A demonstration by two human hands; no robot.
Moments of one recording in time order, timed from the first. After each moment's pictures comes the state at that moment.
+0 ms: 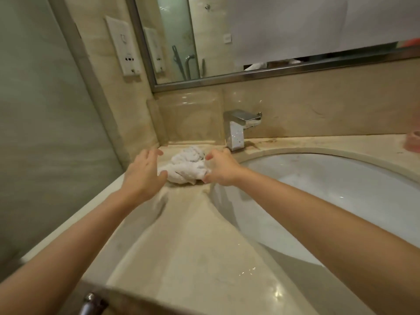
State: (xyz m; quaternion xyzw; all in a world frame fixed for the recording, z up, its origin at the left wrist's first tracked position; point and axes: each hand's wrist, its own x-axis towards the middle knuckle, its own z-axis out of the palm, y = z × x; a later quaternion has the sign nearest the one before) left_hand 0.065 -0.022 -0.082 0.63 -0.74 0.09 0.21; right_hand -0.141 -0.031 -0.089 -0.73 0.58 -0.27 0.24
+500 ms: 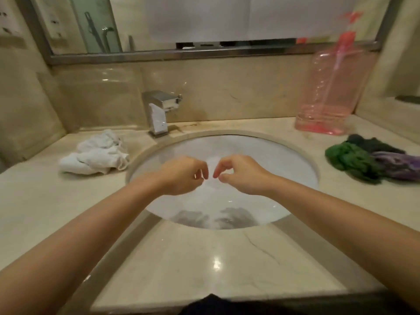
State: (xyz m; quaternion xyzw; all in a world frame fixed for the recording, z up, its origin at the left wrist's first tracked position) left_hand -0.141 0.010 -0.109 0.36 -0.93 -0.03 0.04; right_hand -0.301 0.085 -0.112 -0.68 0.67 -0.24 0.19
